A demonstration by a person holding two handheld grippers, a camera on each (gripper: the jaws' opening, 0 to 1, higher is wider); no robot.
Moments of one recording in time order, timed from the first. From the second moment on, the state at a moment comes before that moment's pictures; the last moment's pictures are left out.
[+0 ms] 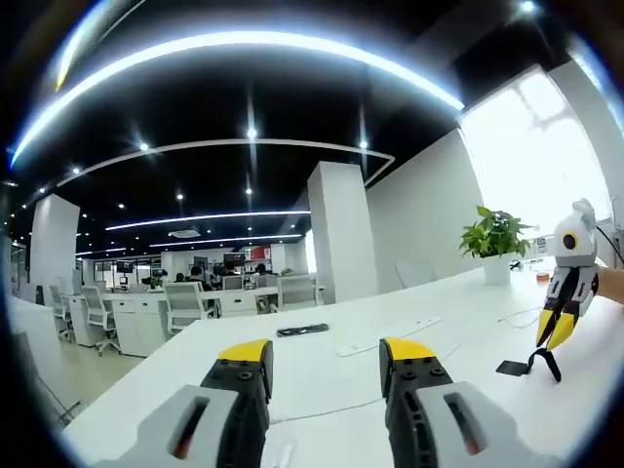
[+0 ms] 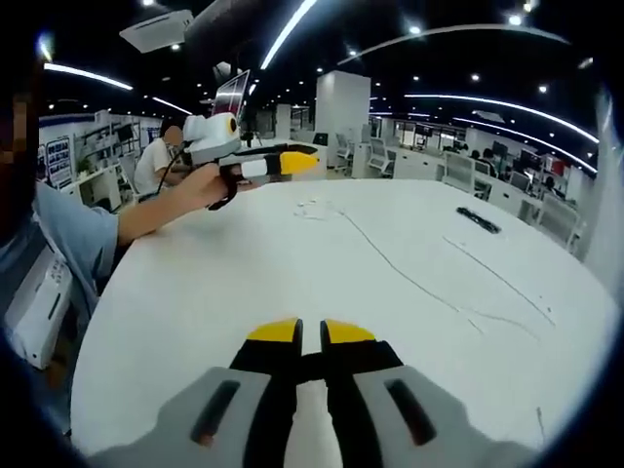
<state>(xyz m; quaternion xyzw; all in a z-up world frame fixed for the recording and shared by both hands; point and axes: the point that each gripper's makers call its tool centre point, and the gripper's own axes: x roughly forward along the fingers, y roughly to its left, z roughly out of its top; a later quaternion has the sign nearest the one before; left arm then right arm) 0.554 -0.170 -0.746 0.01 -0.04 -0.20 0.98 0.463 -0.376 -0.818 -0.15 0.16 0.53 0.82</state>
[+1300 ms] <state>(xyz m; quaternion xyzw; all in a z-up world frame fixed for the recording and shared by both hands) 0.562 -0.150 -0.751 0.03 -0.02 -0.18 0.98 0.576 -0.431 -0.815 -0.22 0.10 0.38 0.89</state>
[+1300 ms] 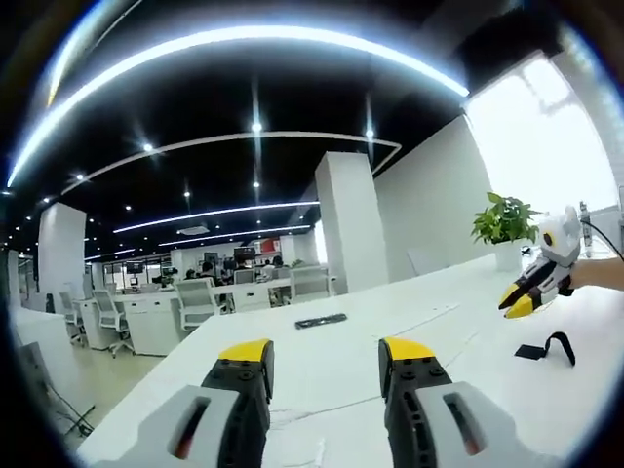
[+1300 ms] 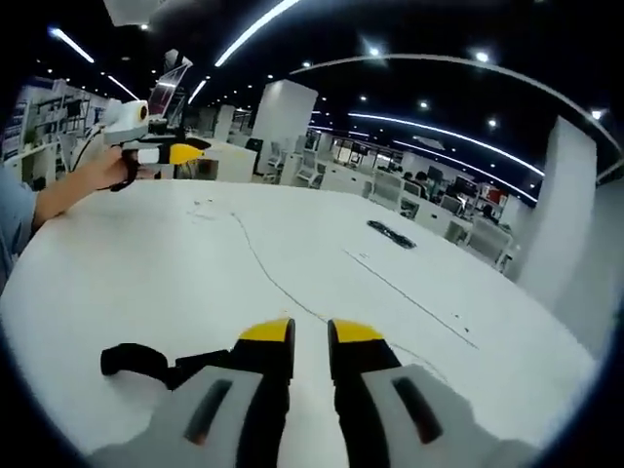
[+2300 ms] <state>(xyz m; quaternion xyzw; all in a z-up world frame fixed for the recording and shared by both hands) 0.561 -0.163 -0.757 0.04 -0.01 -0.20 0.98 0.643 -0.485 -0.836 -0.40 0.14 0.28 0.86</state>
